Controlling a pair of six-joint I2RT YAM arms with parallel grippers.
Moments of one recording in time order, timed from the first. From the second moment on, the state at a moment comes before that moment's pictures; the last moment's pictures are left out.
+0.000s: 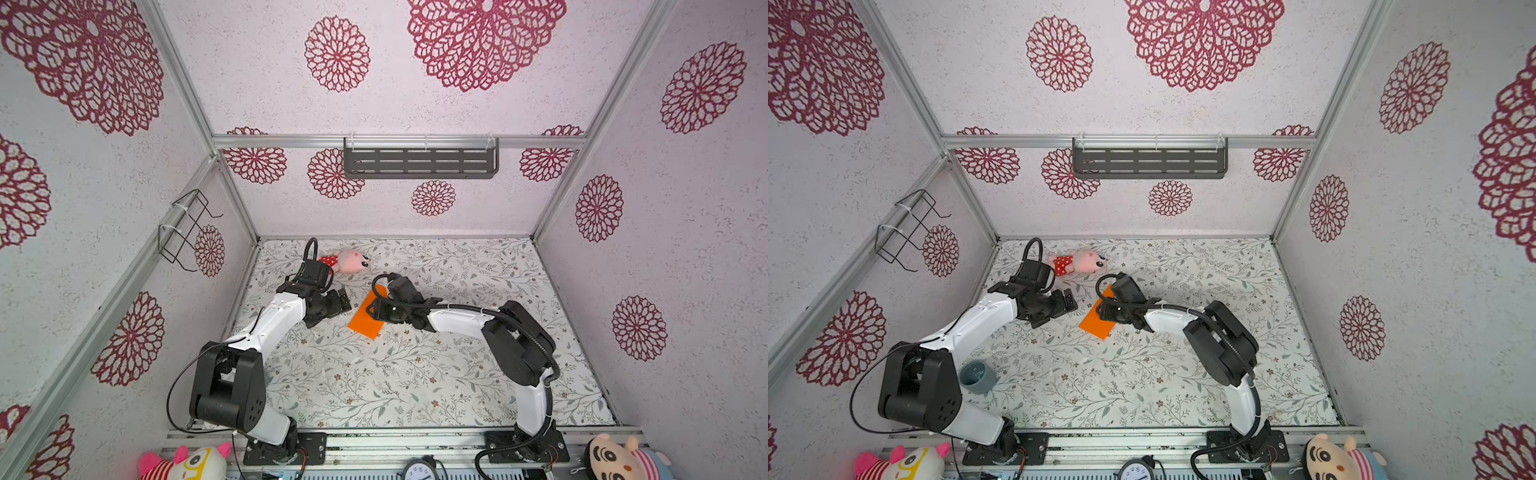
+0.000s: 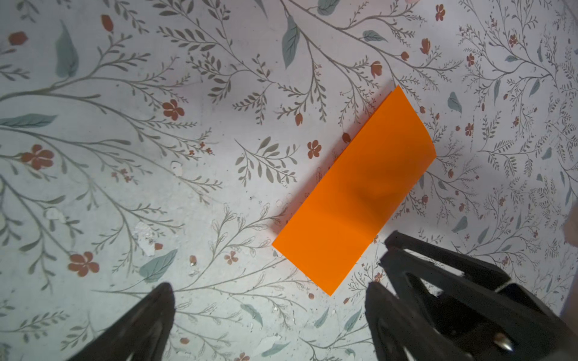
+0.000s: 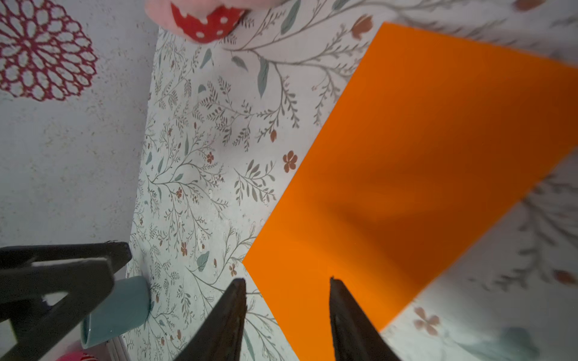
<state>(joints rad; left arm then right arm) -0.22 1.52 1.07 -0.67 0.10 -0.62 0.81 2.03 1.32 0.00 -0.20 0.84</state>
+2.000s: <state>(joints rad) -0.33 2.00 1.18 -0.35 0.70 -0.68 0.60 1.92 1.09 -0.07 -0.29 0.69</state>
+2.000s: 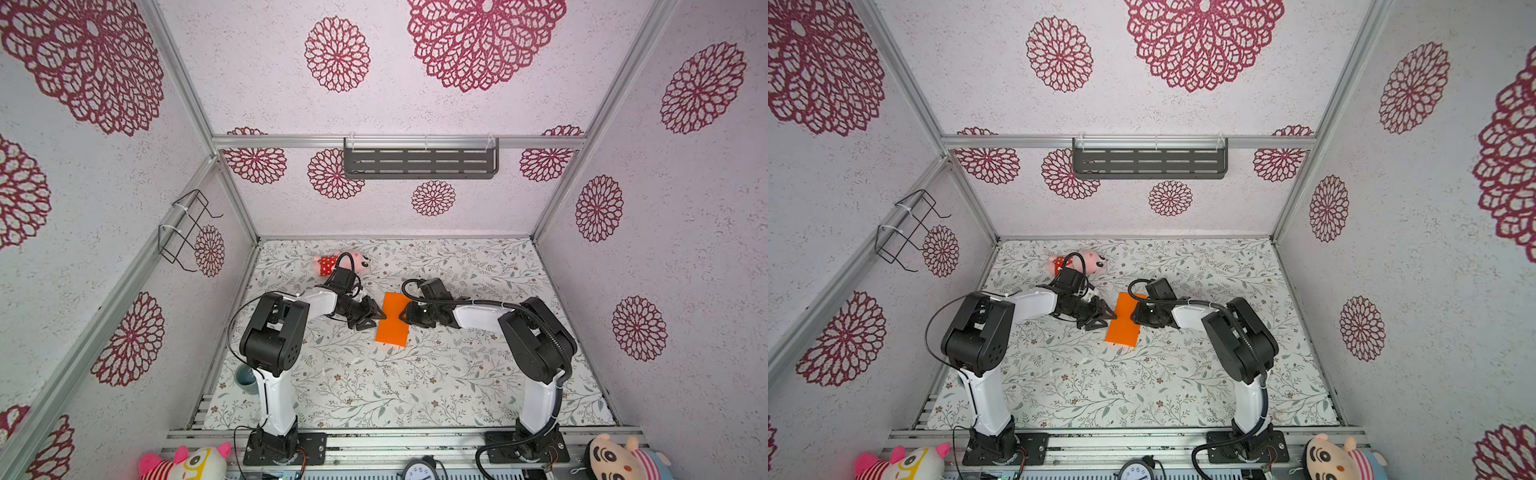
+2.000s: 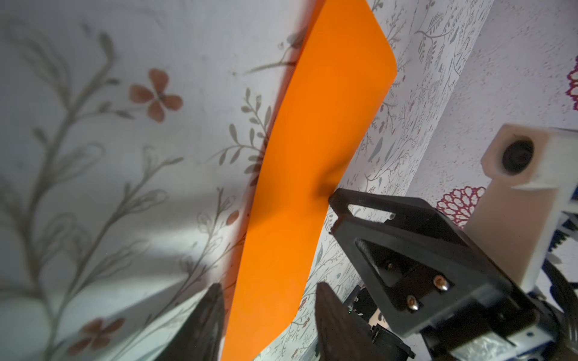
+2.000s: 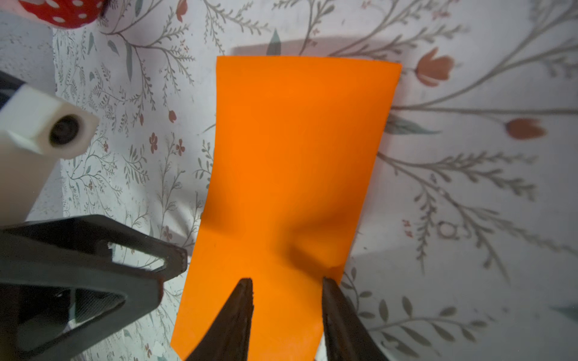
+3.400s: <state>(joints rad) -0.38 1.95 1.20 -0.31 0.66 -0.96 0.82 1.64 0.82 0.19 -0.02 0.08</state>
